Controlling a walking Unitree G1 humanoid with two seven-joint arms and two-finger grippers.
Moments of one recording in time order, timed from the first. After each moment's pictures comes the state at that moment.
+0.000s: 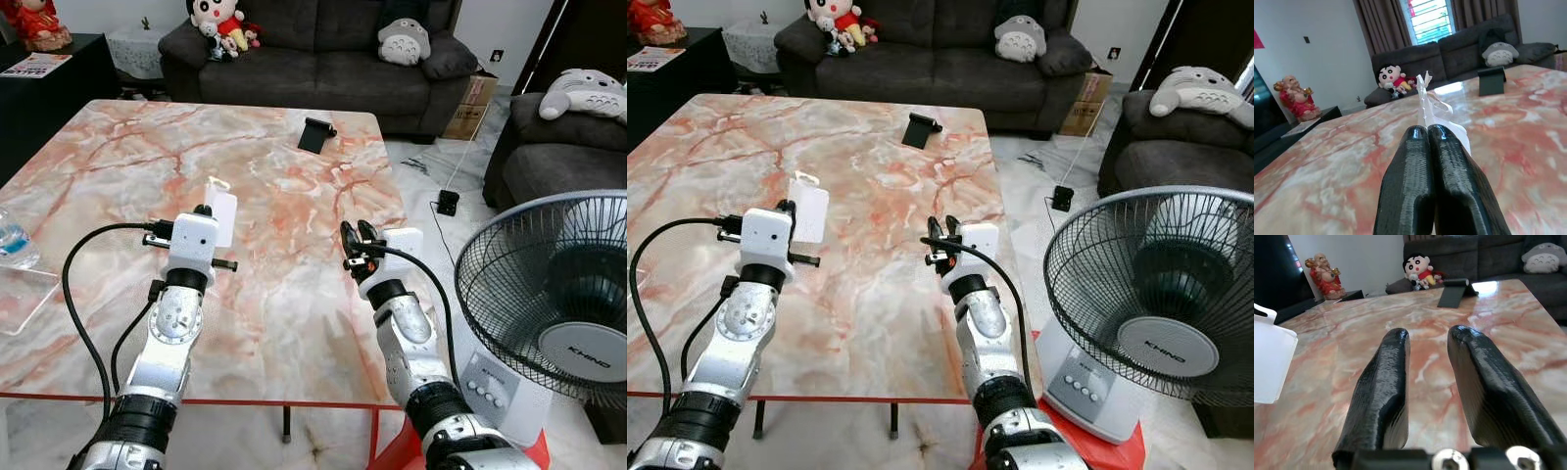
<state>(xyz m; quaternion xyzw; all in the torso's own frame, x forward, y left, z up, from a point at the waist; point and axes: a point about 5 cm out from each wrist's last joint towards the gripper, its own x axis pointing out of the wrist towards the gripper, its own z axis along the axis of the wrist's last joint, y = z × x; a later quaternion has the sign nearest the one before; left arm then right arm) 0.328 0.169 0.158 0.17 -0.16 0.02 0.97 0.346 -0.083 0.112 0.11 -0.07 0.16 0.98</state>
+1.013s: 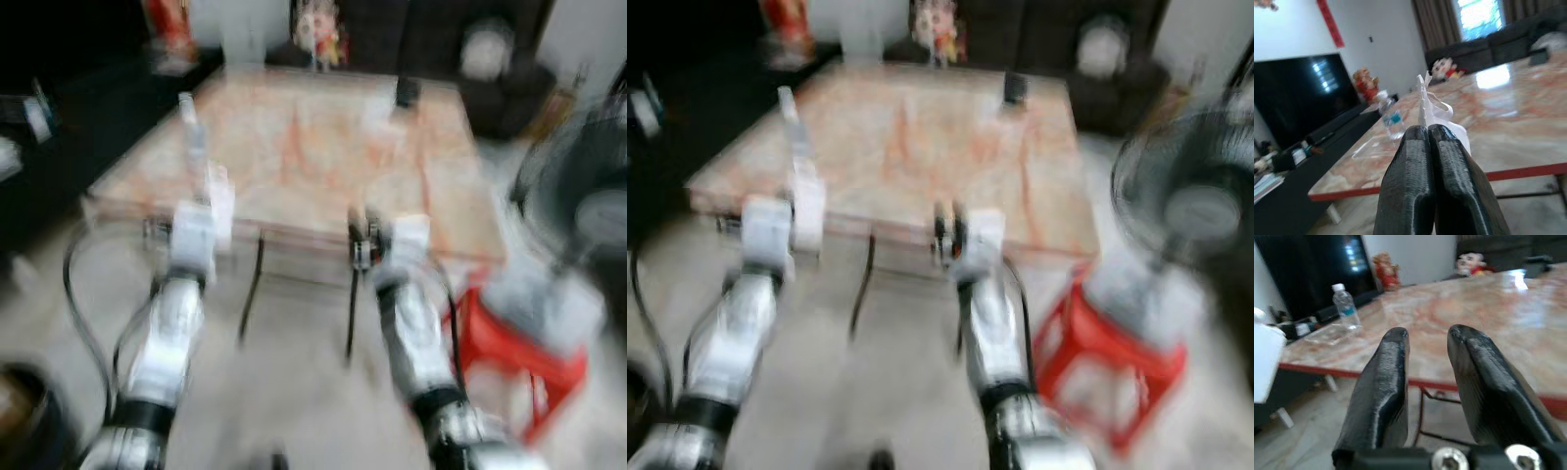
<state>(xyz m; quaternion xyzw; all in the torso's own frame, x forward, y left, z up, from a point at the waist) 0.329 0.172 0.148 0.16 -0.15 0.02 0.98 0.342 -0.093 0.099 0.10 -0.05 0.14 0.98</state>
